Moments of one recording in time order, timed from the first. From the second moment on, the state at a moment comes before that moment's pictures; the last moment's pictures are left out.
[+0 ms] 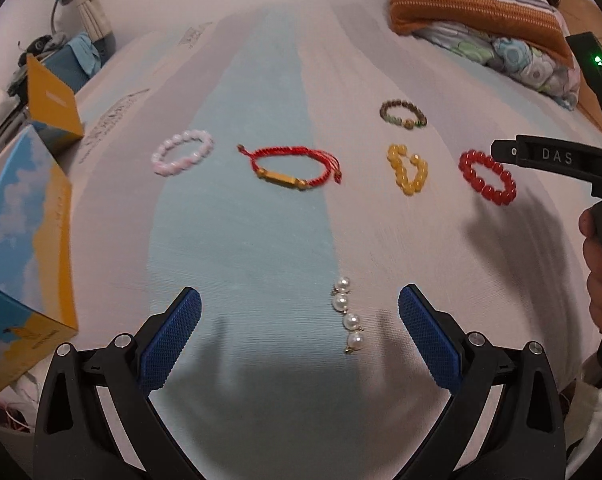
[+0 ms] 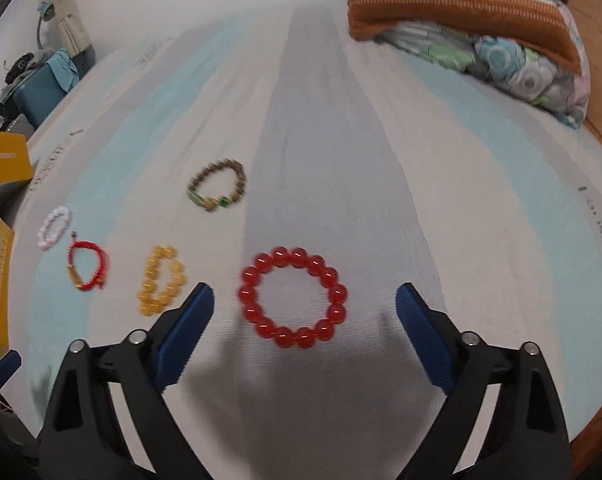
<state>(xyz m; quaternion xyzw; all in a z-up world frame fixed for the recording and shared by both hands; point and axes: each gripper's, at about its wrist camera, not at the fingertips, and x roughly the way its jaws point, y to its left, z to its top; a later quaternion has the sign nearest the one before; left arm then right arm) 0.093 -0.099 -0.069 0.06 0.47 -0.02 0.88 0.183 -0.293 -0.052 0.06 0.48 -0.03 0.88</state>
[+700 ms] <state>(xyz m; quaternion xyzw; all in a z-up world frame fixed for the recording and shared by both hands) 0.095 -0.113 -0.105 0.04 0.50 -0.02 0.87 0.192 -0.315 -0.091 0.06 0.52 -0.06 0.85</state>
